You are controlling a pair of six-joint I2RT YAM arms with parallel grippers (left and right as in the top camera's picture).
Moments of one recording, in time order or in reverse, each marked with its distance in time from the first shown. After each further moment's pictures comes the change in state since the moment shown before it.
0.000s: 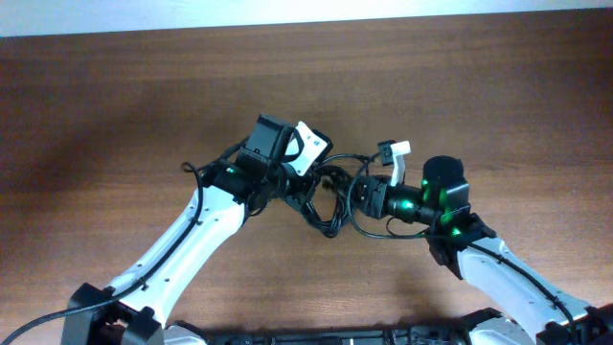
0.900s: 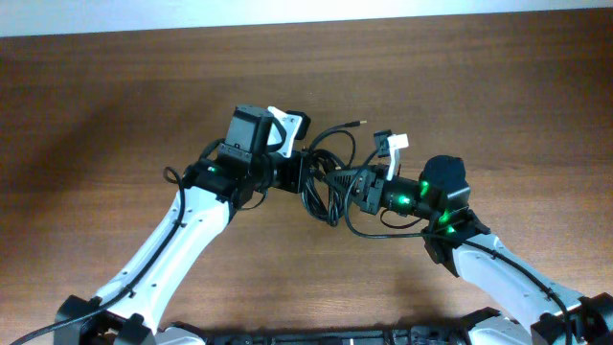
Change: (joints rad) left arm 0.098 -0.033 -0.010 0.089 0.141 -0.355; right arm 0.026 0.034 0.011 0.224 -0.032 0.009
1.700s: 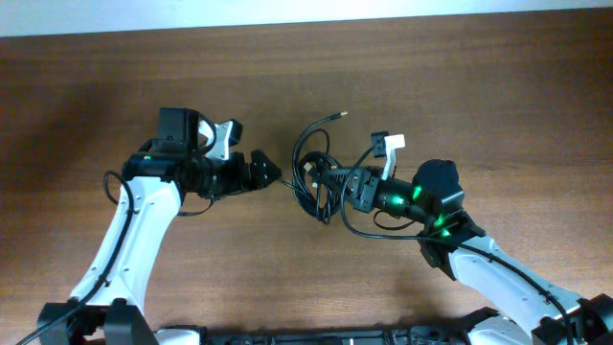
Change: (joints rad) left arm 0.329 0.009 0.004 -0.320 0.185 0.032; right arm 0.045 -0.006 -0.002 0.014 0.111 0.130
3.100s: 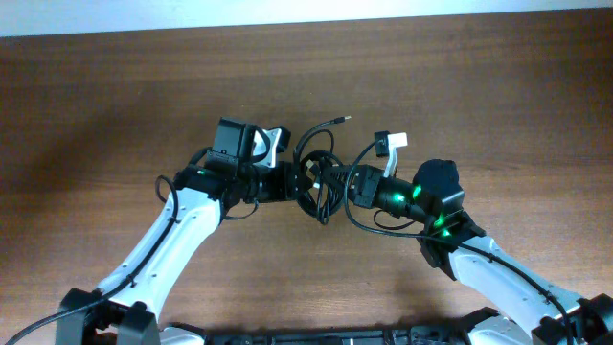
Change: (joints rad) left arm -0.257 0.000 -0.098 0.288 -0.035 -0.209; right arm -0.002 0.000 0.000 -0.001 0.013 0.130
